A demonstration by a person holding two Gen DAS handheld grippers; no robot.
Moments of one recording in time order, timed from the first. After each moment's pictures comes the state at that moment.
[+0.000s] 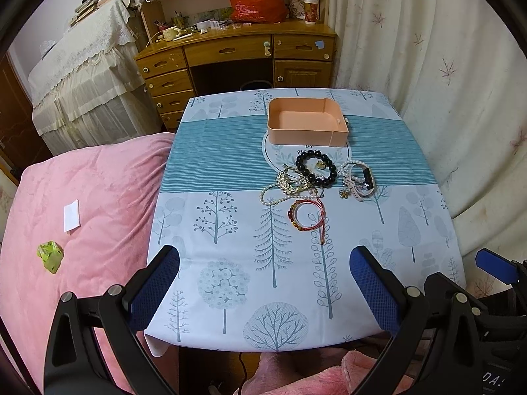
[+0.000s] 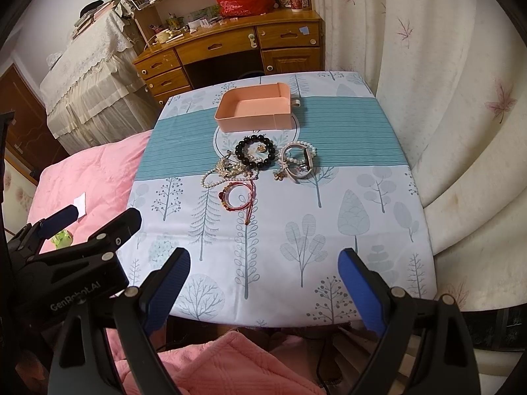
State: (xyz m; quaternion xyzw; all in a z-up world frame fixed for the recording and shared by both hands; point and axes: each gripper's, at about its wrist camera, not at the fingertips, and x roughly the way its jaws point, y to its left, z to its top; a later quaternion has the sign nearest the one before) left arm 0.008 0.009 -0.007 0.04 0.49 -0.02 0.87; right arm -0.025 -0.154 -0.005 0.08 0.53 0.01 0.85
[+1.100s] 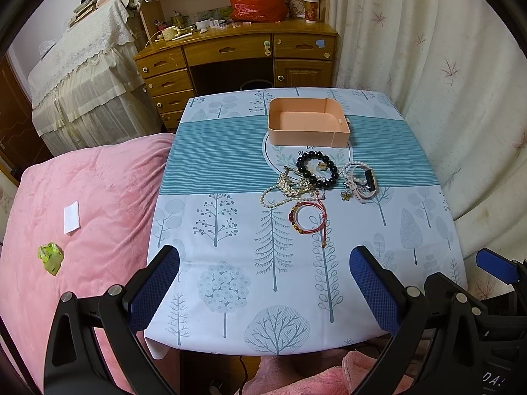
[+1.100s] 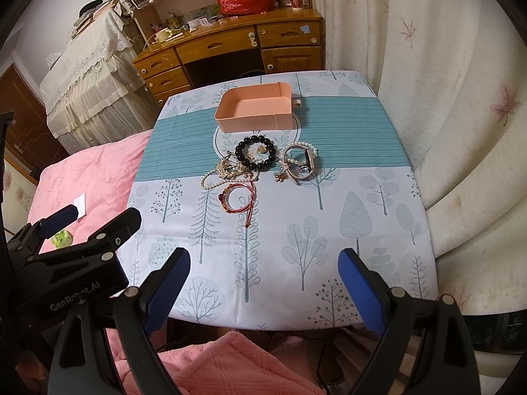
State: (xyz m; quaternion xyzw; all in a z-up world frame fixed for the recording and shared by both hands) left arm 0.009 0.012 -0.007 0.04 0.49 -0.02 0.87; right arm -0.021 -0.153 -0.007 0.08 0.53 0.01 0.85
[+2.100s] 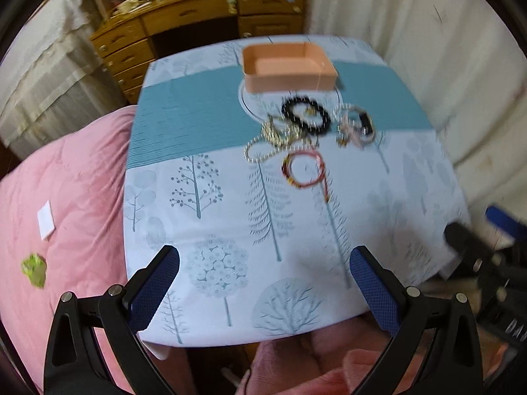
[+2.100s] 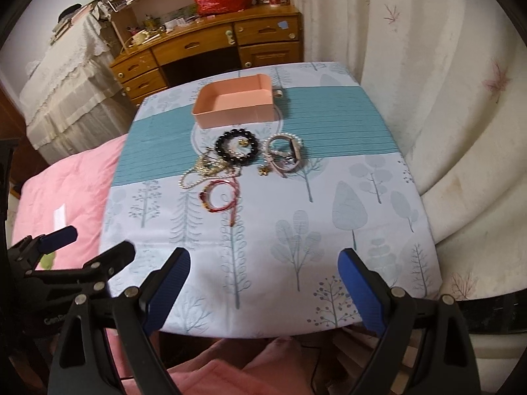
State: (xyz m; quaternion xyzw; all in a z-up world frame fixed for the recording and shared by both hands) left arm 0.030 0.030 -0.078 0.07 0.57 -0.11 0.81; right arm -0.024 -0.140 -0.048 0.06 0.52 -0.05 0.85
